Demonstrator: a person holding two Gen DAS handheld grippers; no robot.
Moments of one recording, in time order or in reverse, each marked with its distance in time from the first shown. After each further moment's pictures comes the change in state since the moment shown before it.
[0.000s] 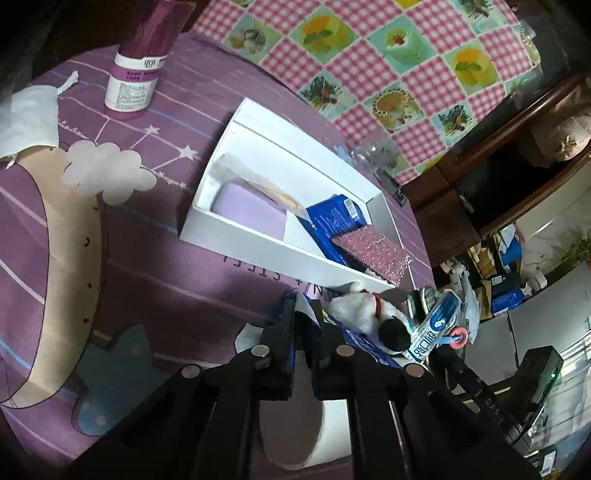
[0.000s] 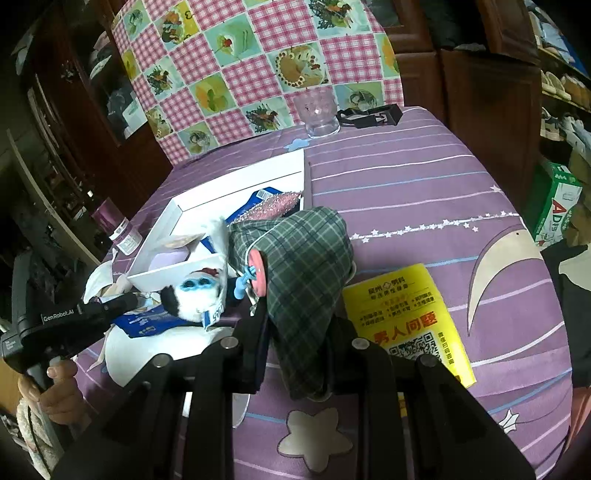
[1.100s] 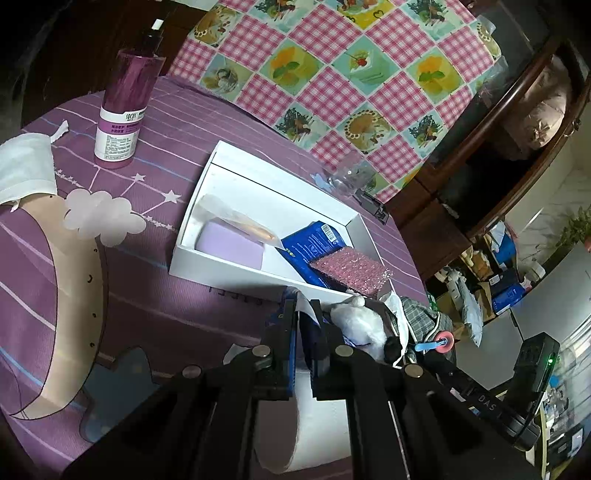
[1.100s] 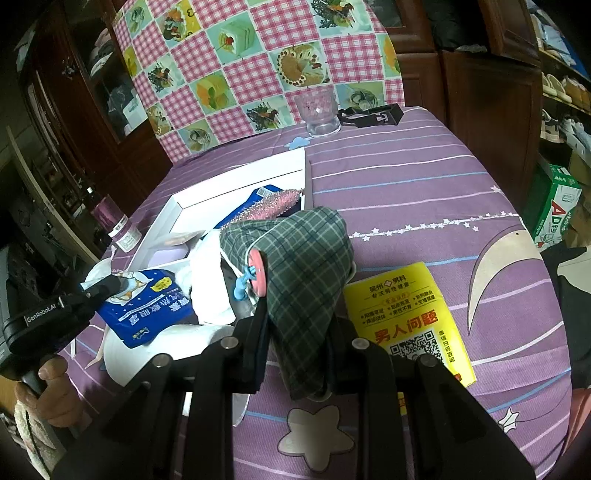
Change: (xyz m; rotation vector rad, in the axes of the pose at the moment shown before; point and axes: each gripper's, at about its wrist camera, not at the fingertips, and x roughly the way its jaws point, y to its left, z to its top) left arm -0.019 -0.017 -0.004 0.106 -0.121 -0.017; right arm 0.000 0.001 0.000 -0.003 -0.002 -0.006
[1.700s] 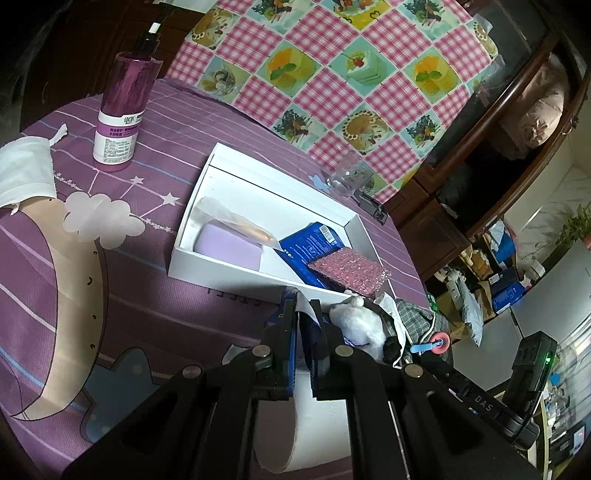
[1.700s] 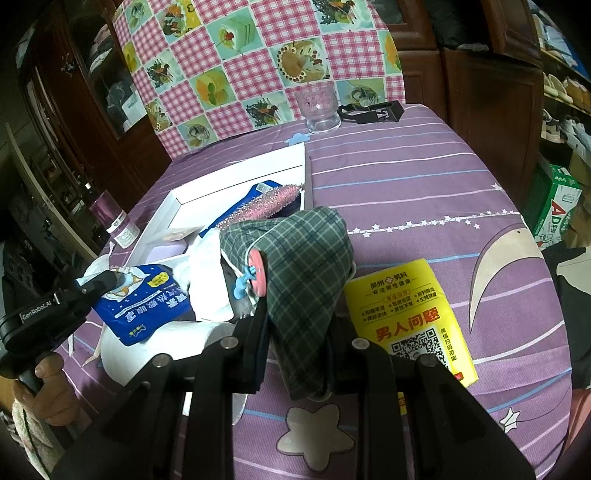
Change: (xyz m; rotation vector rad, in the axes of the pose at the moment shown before) left arm 0.000 -0.002 0.000 0.005 -0.005 -0.002; right arm 0.001 0.000 -0.003 -0.003 0.010 -0.004
